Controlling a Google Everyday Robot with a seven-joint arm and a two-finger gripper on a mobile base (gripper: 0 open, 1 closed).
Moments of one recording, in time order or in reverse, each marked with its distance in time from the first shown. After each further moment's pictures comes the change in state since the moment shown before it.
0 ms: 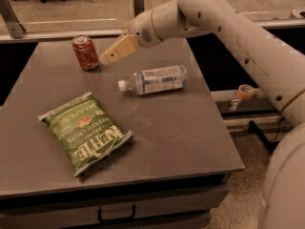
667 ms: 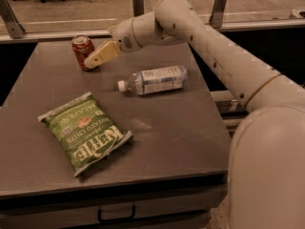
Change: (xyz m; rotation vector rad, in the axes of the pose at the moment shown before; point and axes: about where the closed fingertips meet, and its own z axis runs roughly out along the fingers) arm -0.003 -0.013 0.068 -0.040 -0.070 -0.040
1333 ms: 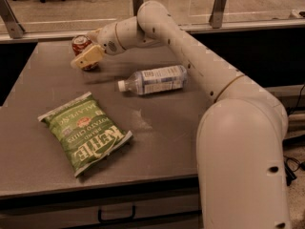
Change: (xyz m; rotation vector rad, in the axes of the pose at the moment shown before) arm -0.003 -0.006 0.062 -0.073 -0.040 -0.075
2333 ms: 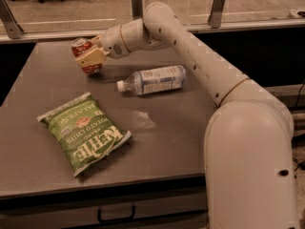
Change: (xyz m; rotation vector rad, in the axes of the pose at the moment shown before) arm 0.001 0.027 -0.010 -0.106 -0.025 0.009
